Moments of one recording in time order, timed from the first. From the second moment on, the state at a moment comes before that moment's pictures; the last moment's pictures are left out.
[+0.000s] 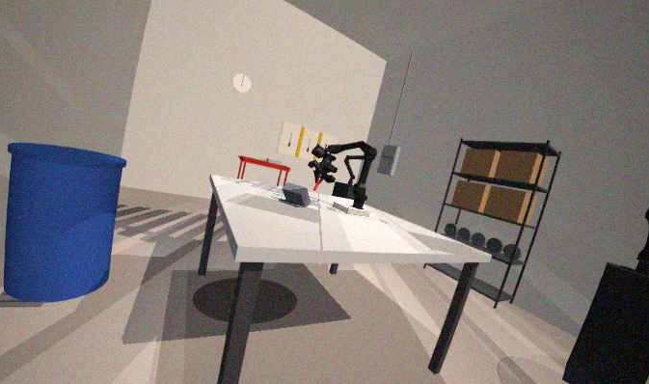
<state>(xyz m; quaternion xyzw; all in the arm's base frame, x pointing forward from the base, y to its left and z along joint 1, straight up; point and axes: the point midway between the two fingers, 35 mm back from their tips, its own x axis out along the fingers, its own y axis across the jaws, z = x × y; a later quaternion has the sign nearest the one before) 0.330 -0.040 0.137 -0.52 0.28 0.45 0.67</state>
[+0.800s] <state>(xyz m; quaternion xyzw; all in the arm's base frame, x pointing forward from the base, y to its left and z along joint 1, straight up) 0.330 -0.070 0.143 -0.48 0.27 0.40 0.73</state>
